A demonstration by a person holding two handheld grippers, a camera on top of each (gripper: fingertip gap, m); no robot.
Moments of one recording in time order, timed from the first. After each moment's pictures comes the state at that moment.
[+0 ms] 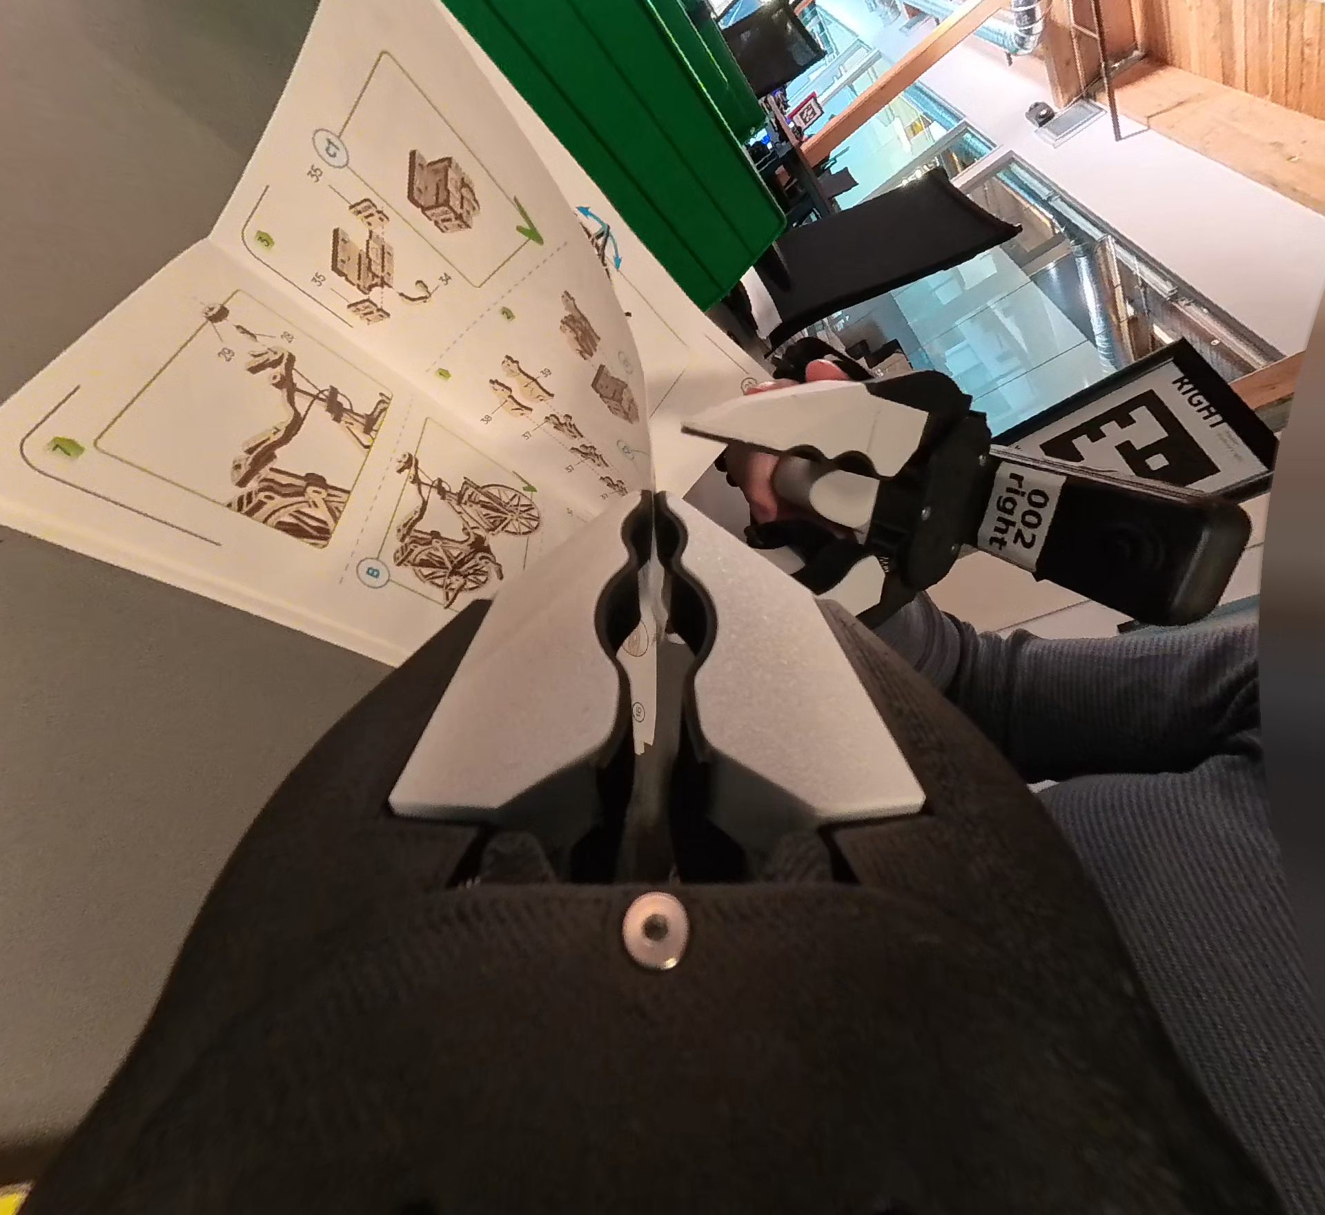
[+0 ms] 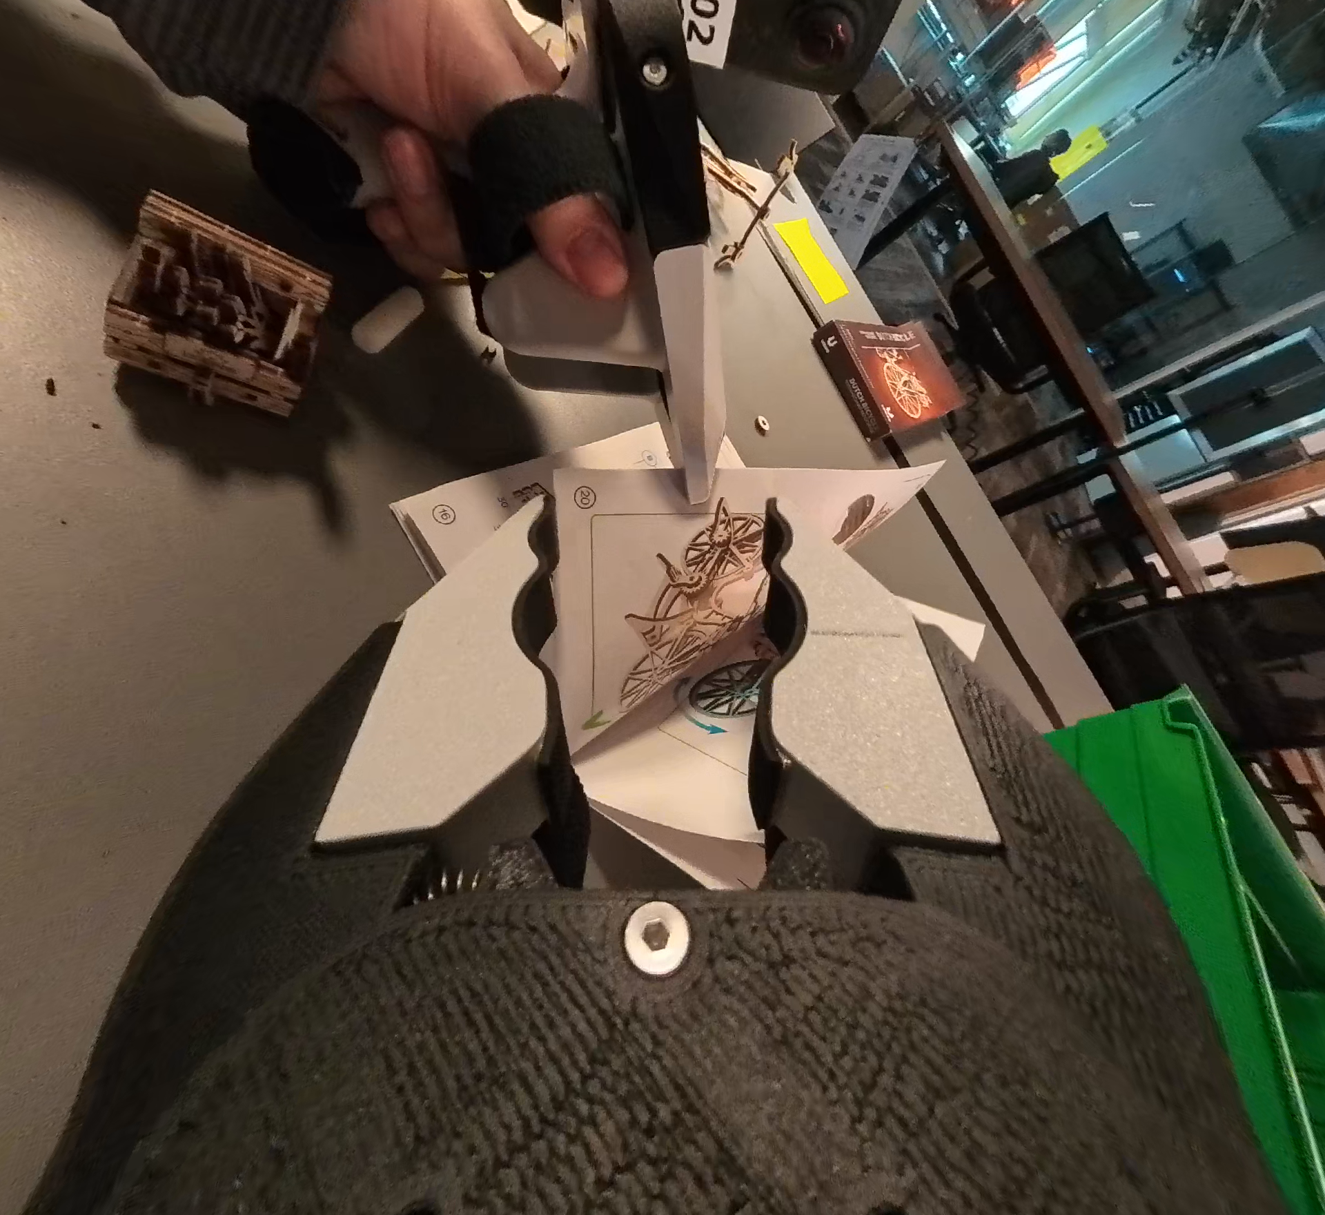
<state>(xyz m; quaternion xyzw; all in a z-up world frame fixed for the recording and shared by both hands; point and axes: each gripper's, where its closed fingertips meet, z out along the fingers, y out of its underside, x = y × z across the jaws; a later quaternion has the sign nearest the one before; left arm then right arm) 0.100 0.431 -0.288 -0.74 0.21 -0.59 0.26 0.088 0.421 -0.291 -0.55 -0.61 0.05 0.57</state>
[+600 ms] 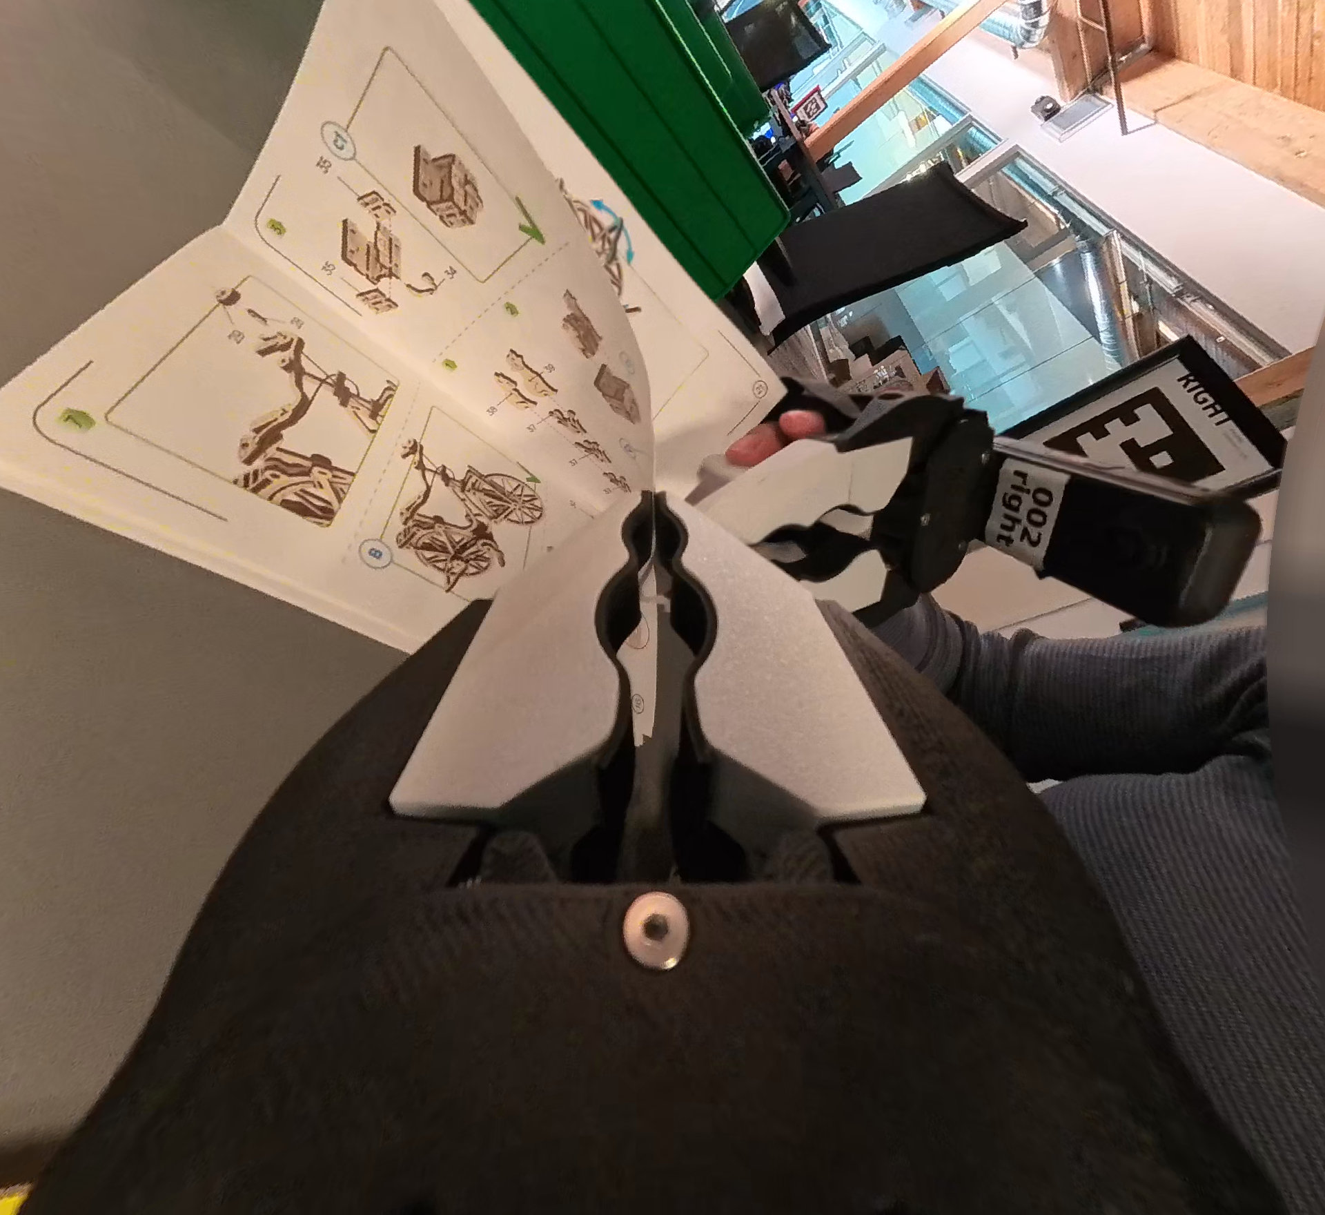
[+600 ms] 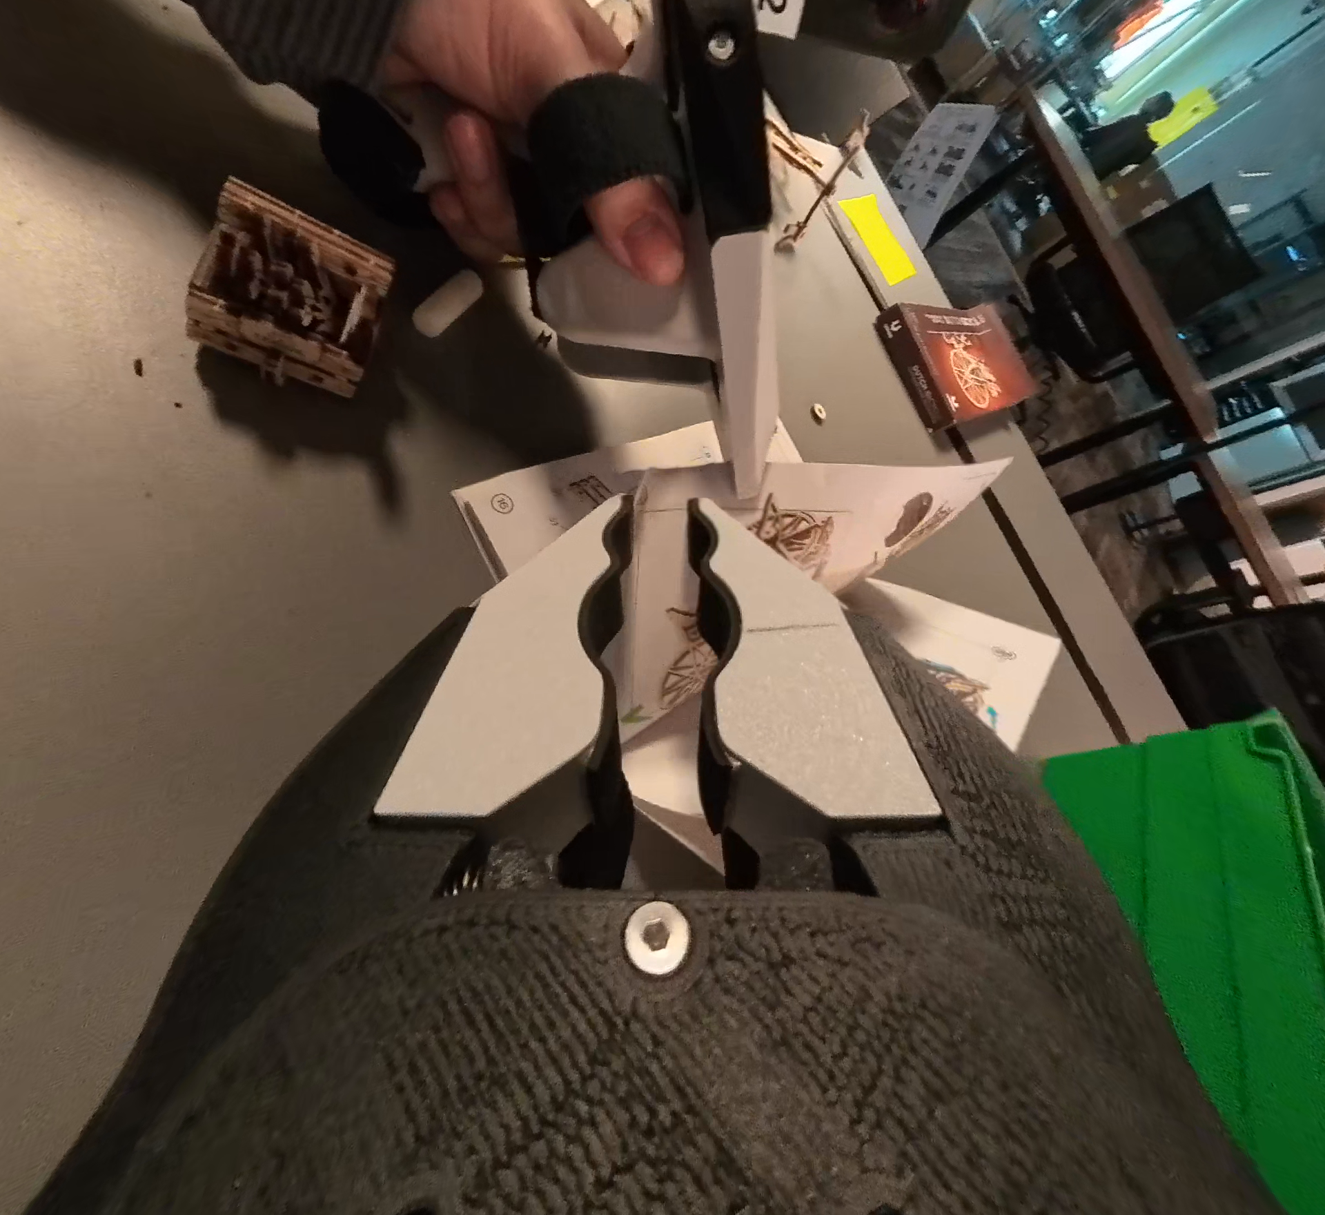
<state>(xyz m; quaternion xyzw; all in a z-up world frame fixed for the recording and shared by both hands) 0.100 0.431 -0.289 -0.74 0.21 -0.59 0.25 0.087 0.411 -0.302 -0.56 -0.63 0.07 0.53</state>
